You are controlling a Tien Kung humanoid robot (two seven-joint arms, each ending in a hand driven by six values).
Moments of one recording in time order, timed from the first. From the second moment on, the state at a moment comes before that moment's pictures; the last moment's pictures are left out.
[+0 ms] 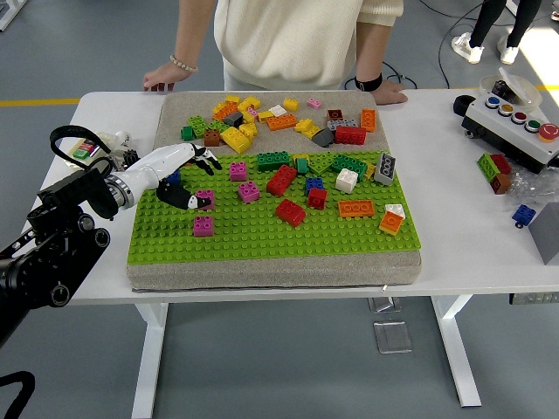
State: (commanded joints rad) left arm -0.67 0.21 -1.11 -0.88 2.03 -0.17 -0.21; right arm 0.13 -0.13 1.37 0.18 -1.13 0.00 -0.07
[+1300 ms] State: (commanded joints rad) left arm -0.76 0.18 -1.02 -0.67 2.06 -0.10 -0.24; right arm 0.14 -0.12 1.36 0.18 -1.13 0.00 -0.07
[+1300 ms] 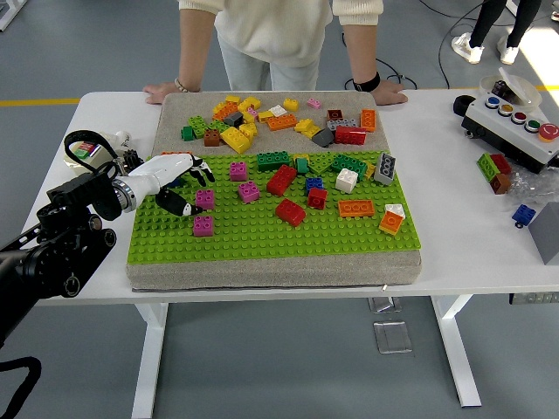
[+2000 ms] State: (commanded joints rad) left arm -0.77 0.17 -1.02 -0.63 2.03 -0.09 -0.24; right arm 0.14 -0.12 1.36 0.18 -1.13 0.00 -0.07
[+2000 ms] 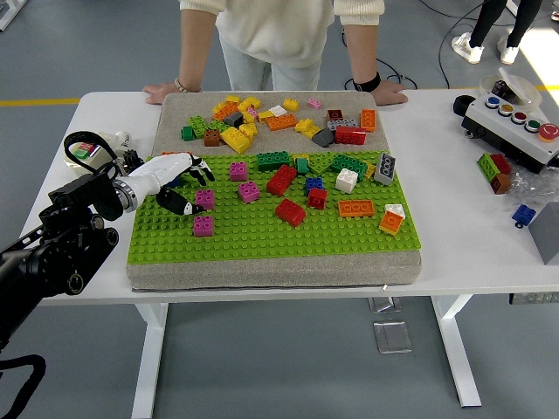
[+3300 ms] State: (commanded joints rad) left arm -0.79 0.15 -0.99 -0.57 1.97 -0.08 -0.25; right arm 0.14 -0.12 1.36 0.18 -1.12 0.00 -0.07
